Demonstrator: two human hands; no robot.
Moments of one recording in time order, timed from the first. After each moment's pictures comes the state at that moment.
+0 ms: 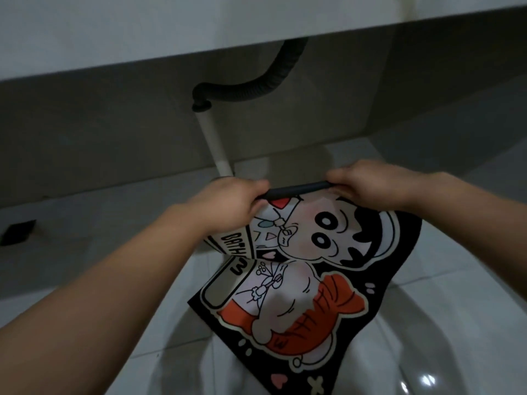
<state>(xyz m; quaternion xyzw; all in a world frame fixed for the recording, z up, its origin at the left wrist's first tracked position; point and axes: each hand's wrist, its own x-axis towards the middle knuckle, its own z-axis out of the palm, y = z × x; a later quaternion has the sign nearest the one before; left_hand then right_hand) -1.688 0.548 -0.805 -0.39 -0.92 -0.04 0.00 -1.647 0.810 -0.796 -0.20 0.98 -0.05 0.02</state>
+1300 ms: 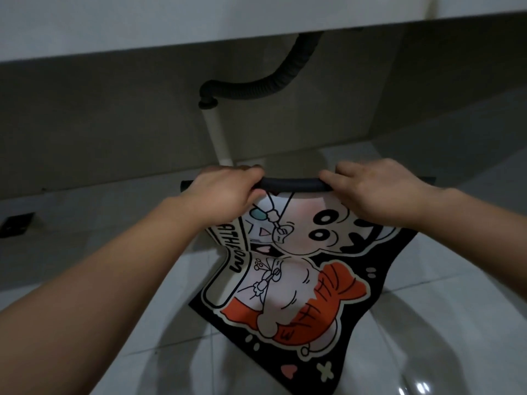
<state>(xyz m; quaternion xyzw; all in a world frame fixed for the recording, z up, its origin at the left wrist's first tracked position) -1.689 0.531 -0.795 -0.35 -0.94 -0.02 0.04 -1.623 0.789 -0.790 -0.26 0.95 0.14 -0.12</state>
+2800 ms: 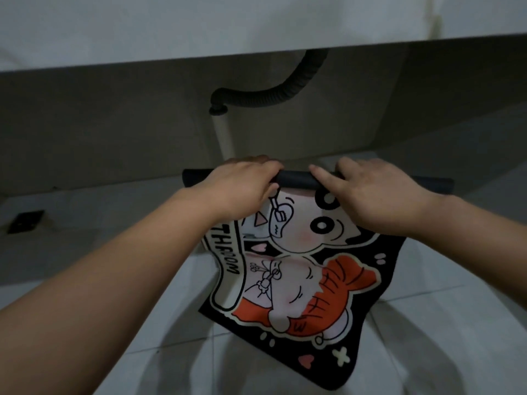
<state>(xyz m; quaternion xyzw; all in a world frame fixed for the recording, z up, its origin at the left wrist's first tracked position) -1.683 0.540 -0.778 -0.37 -0.93 -0.06 0.06 -1.616 0.769 -0.779 -0.24 0.95 0.17 -0.14</state>
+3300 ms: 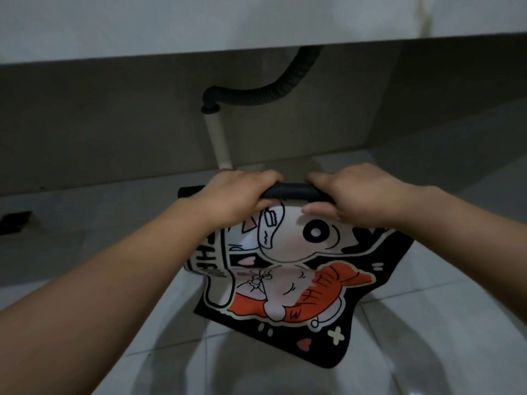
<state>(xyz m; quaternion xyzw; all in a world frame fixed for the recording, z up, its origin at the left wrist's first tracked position) -1.684 0.542 -0.795 -0.39 -0.92 -0.08 0.02 -1.624 0.756 -0.769 -0.22 0.97 0.05 -0.03</state>
